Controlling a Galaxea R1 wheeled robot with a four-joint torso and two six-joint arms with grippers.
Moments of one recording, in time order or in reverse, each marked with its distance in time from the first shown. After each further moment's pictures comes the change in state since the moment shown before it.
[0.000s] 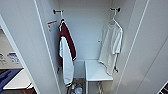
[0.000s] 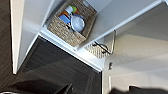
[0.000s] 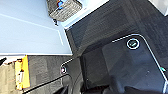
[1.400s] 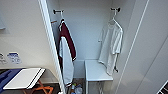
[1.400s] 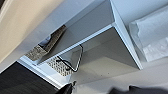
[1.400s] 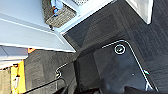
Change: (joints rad) left arm -0.090 0.132 0.028 0.120 -0.256 -0.224; right arm -0.016 -0.120 0.066 0.019 0.046 0.003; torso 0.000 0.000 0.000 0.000
